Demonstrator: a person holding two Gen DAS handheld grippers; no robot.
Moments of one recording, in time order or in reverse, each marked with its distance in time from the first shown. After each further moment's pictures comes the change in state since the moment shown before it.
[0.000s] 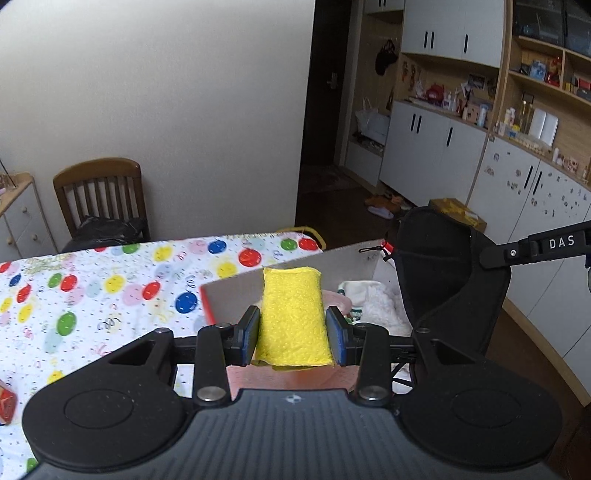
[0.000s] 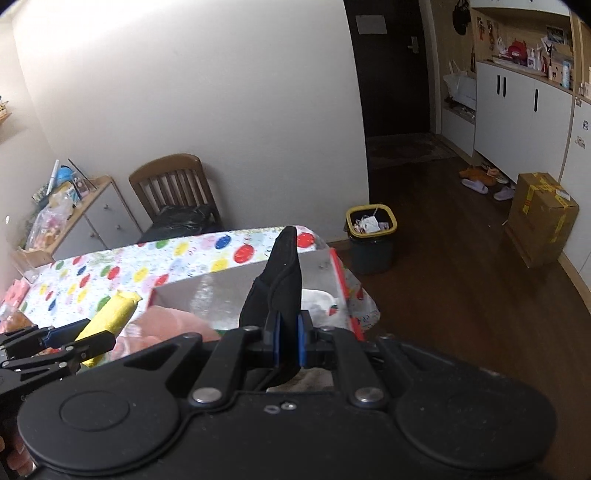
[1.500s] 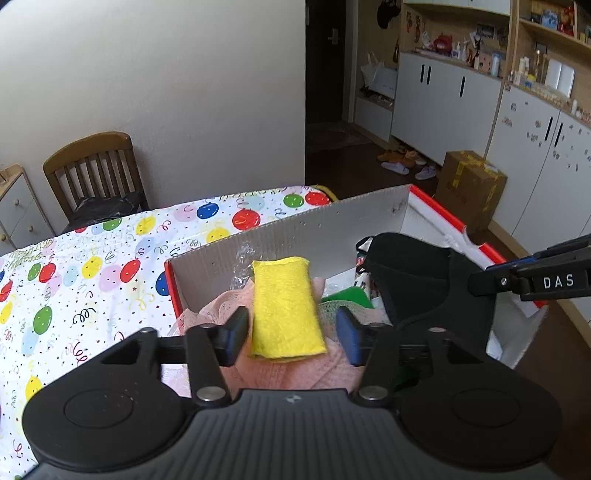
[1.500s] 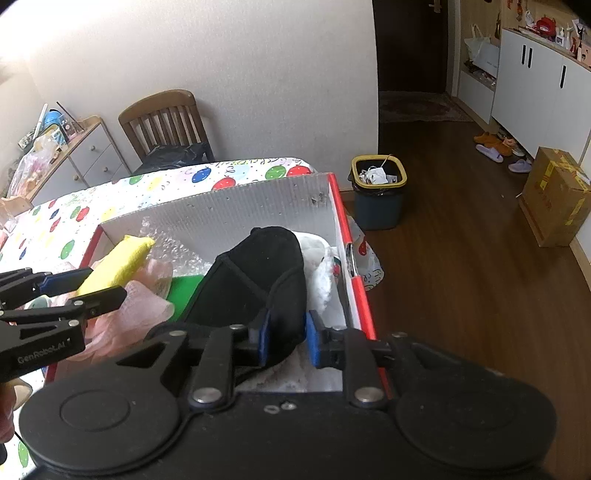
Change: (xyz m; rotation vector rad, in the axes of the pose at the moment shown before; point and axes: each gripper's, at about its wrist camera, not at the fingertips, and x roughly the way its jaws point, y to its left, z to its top) left arm 0.083 -0.013 -0.010 0.056 0.117 0.053; right arm 0.093 -0.012 -0.020 -0.062 0.168 0.010
